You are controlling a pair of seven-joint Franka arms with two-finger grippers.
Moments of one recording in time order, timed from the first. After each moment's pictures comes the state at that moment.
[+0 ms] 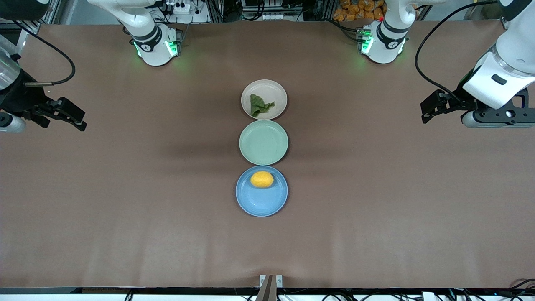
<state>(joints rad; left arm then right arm) -0.14 0.07 -0.08 -1.49 0.01 1.62 -0.19 0.00 0.04 0.09 -1.52 -0.01 1.67 0.20</state>
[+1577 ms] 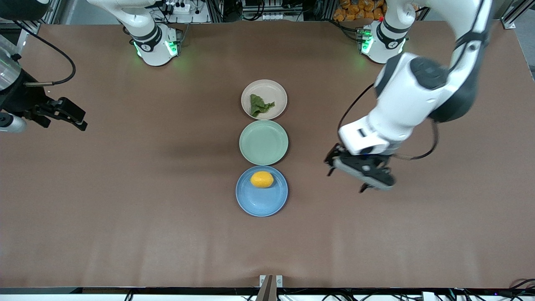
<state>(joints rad) -0.30 0.44 -0.20 -1.49 0.01 2.36 0.14 0.00 0.04 0.09 -1.53 0.02 1.66 0.20</state>
